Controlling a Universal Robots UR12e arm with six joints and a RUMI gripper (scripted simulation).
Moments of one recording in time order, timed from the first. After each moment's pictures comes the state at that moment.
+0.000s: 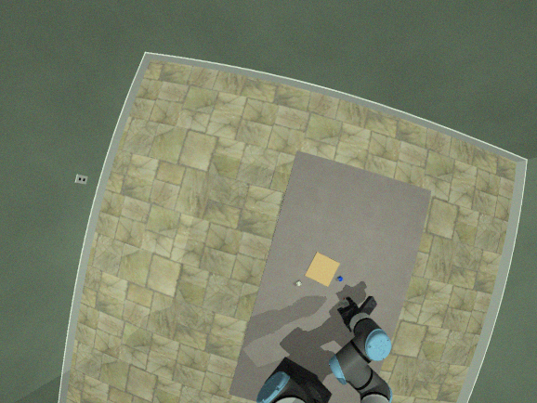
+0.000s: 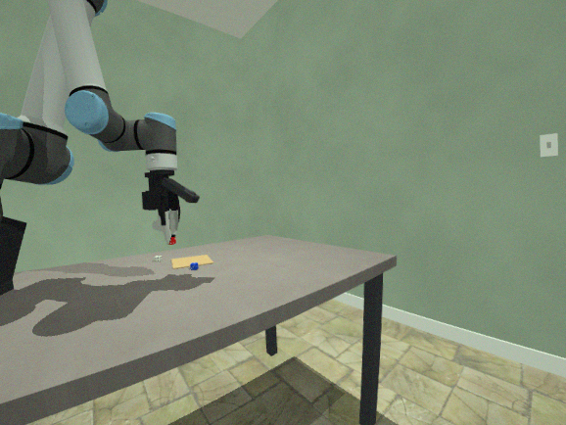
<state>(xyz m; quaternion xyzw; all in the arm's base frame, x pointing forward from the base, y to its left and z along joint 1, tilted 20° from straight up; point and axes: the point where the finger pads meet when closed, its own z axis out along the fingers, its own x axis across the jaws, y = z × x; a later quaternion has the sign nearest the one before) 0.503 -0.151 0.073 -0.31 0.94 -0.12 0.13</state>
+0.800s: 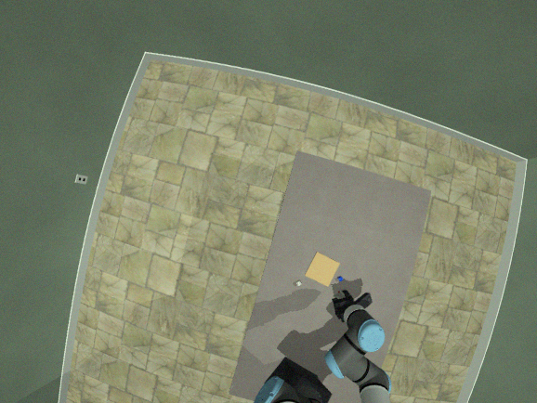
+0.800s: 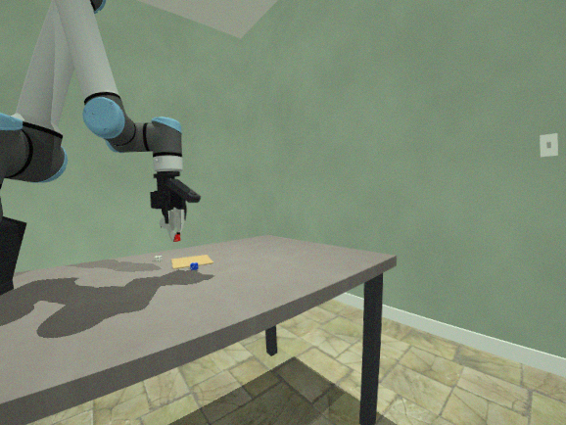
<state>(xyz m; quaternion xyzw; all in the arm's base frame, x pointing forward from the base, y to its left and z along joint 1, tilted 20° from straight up) 0.530 -0.117 0.078 -0.20 0.96 -0.10 0.14</state>
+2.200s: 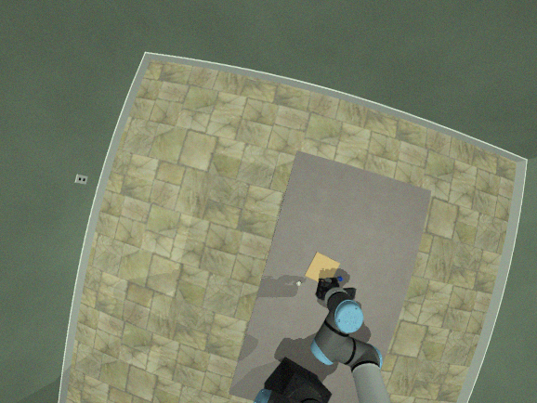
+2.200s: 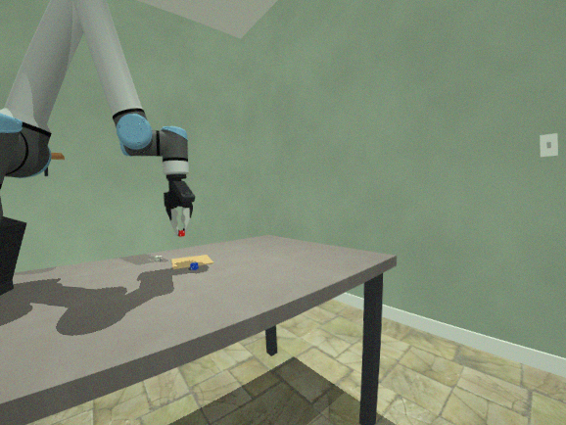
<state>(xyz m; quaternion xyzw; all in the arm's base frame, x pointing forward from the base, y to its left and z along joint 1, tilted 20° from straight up) 0.580 -0.035 0.083 0.03 0.98 -0.07 0.16</state>
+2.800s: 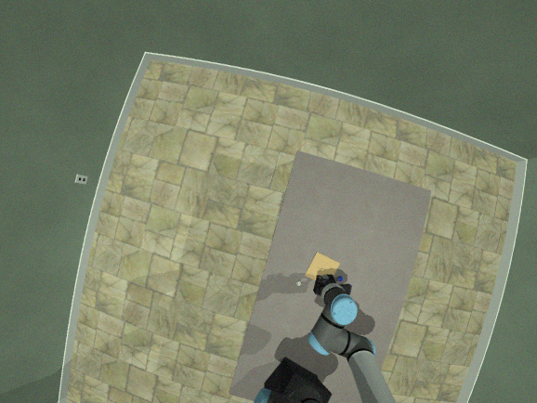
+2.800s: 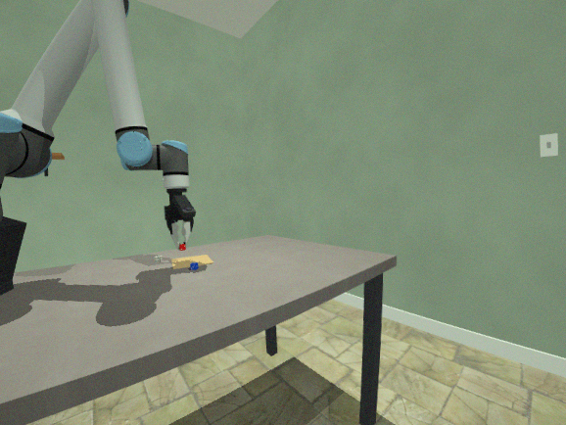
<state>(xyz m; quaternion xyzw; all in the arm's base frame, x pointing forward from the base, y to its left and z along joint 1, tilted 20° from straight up) 0.595 -0.042 0.035 0.03 0.98 -0.07 0.16</state>
